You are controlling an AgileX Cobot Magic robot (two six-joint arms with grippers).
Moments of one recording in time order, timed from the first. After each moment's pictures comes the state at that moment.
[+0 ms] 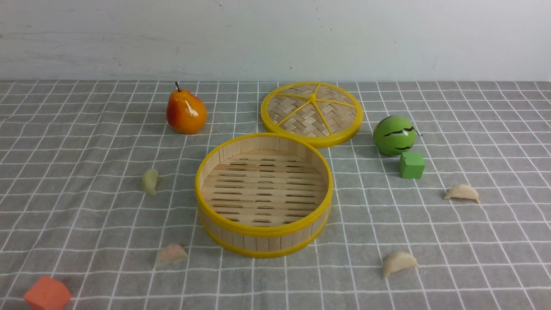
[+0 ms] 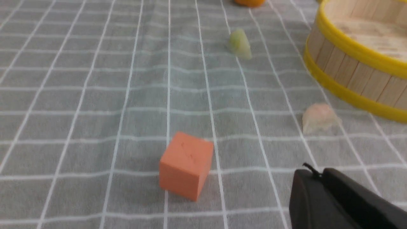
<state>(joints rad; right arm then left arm) 0.06 -0.01 0.03 -0.17 0.15 0.21 -0.03 -0.01 0.03 -0.15 0.29 0.05</state>
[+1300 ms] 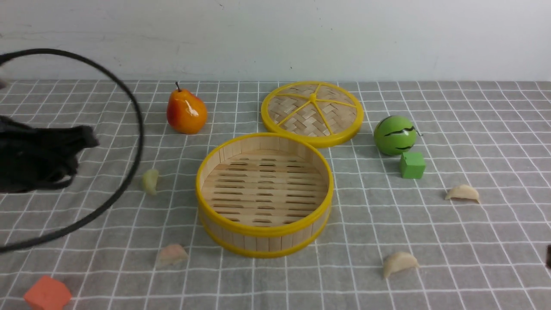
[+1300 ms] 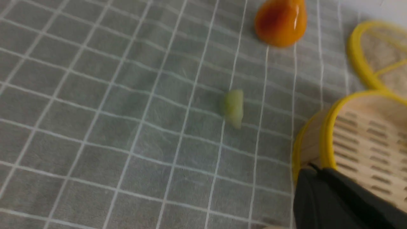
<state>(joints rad) 0.18 0.79 -0.49 -0.15 0.34 0.24 -0.14 1.23 -0.90 0.08 0.46 -0.50</state>
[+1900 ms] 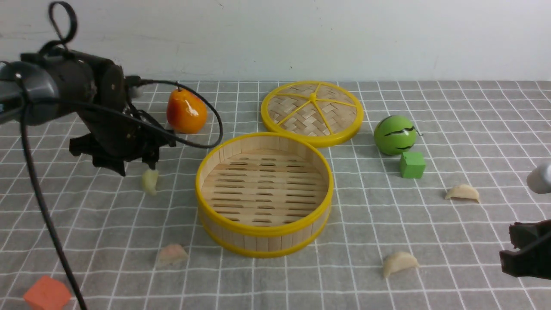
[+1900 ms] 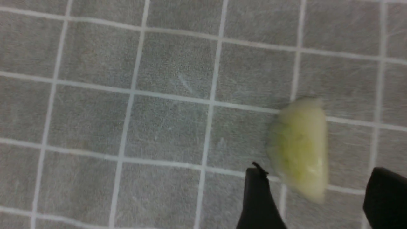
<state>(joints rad) 0.24 0.95 -0.54 -0.14 0.34 0.22 -0.15 2.04 -1.56 0.18 0.73 -0.40</state>
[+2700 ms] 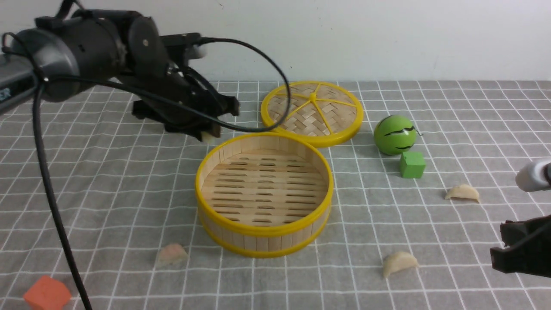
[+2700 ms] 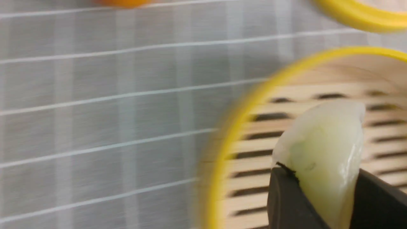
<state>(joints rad) 0.24 1.01 -0.54 -0.13 0.29 0.22 -0.34 1.93 -1.64 -0.11 0.72 -0.15</state>
